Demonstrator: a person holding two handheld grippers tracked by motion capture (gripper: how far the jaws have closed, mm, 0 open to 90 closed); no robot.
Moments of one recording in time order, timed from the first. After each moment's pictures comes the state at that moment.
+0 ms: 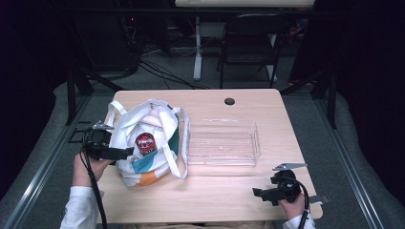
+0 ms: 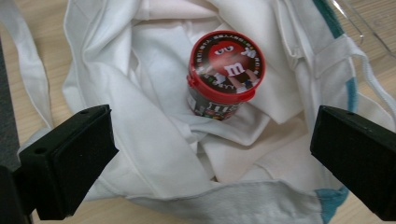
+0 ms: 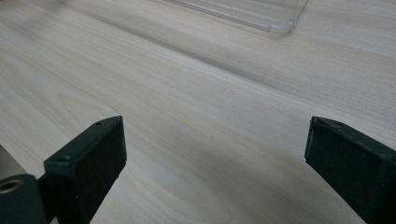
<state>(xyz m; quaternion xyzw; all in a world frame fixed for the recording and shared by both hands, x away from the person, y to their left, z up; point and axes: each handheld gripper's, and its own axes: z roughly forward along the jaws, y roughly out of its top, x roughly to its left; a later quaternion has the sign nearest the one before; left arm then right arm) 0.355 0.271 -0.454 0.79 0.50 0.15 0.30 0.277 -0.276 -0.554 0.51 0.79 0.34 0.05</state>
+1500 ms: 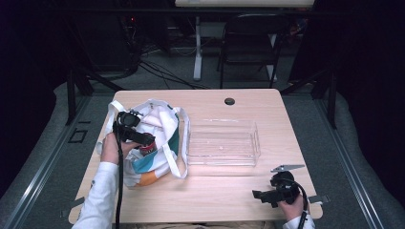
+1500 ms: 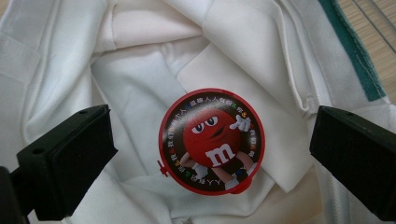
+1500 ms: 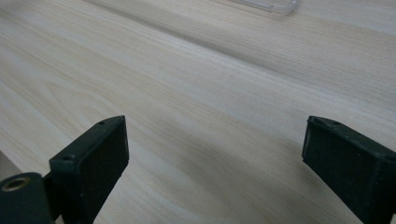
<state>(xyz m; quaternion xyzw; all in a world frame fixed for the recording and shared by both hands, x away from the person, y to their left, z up) 0.428 0.213 -0.470 0.83 0.48 0.13 0.23 0.276 -0.274 -0.559 0.51 0.79 0.32 0.04</state>
